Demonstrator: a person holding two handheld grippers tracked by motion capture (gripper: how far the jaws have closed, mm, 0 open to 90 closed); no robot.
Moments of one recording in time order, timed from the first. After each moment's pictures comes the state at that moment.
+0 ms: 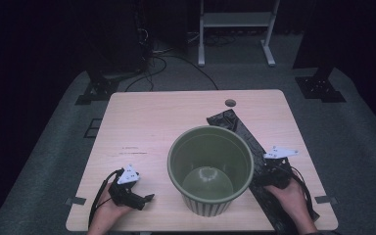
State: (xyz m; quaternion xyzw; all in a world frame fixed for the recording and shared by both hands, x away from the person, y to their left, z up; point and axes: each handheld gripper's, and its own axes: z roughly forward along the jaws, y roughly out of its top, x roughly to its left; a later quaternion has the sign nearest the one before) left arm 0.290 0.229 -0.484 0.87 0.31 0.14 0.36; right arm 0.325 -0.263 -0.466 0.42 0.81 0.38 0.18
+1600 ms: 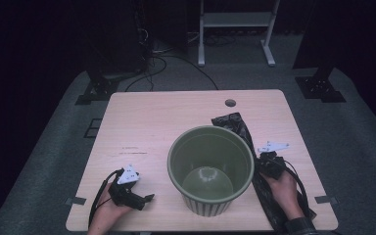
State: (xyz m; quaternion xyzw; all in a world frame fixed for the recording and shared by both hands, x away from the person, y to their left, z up) left arm 0.290 0.229 -0.484 0.87 0.31 0.14 0.36; right arm 0.350 -0.255 -0.477 0.43 0.81 0.35 0.18
